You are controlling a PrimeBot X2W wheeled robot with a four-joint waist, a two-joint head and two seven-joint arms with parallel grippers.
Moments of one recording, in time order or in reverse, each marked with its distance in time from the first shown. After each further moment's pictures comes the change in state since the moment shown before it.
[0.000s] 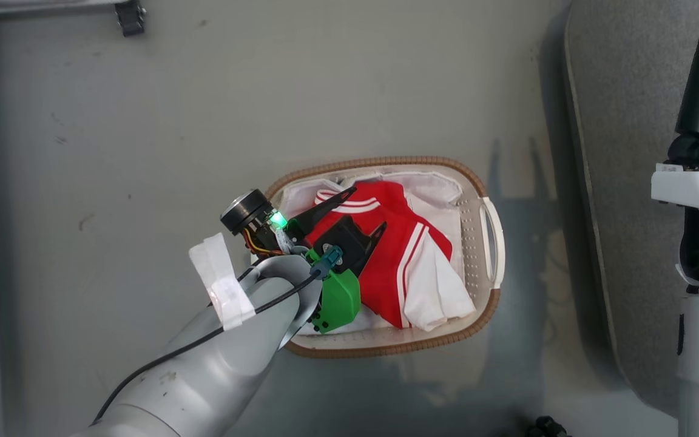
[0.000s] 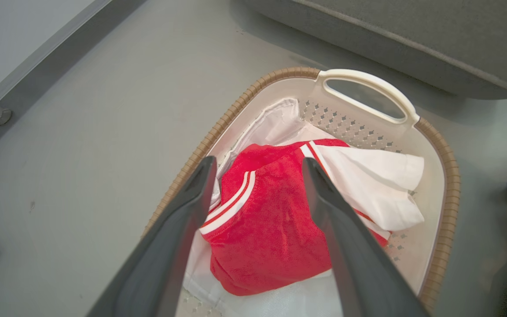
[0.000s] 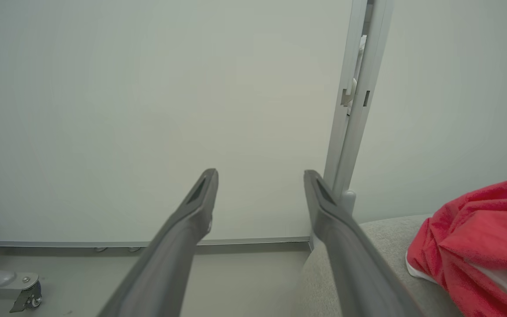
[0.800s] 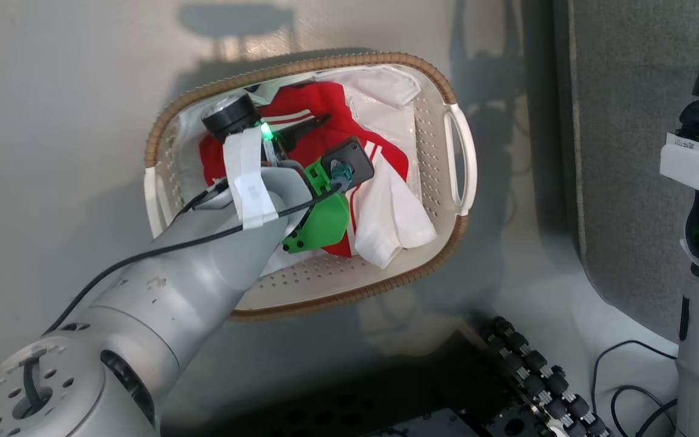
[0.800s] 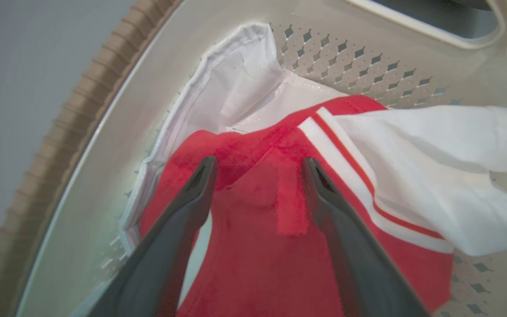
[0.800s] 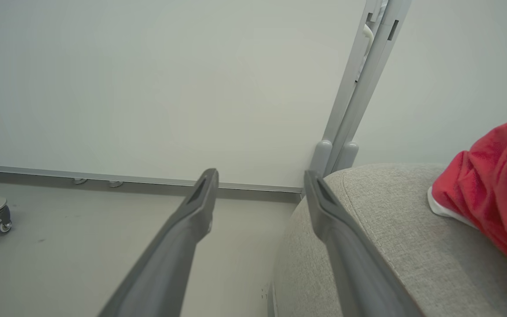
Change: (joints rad) left arm -0.318 0.000 -0.268 0.151 -0.112 0.000 0.137; right arm -0.045 0.000 0.082 -0.149 0.023 0.000 0.000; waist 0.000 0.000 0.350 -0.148
